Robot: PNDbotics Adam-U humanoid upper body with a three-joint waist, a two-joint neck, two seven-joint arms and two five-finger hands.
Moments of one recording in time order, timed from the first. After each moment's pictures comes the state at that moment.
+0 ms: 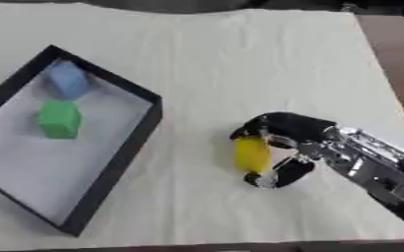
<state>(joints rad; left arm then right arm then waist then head) -0.70 0.90 -0.02 -1.57 0.34 0.03 0.38 0.25 -0.95 0.10 -1.99 0.53 -0.17 0.20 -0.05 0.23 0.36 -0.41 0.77</state>
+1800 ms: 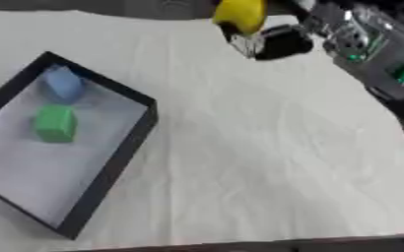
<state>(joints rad) -0.75 0.89 -0.04 -1.57 0.34 0.03 0.35 -0.32 -1.17 0.01 -1.99 0.01 -0.19 0.05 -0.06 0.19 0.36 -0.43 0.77</state>
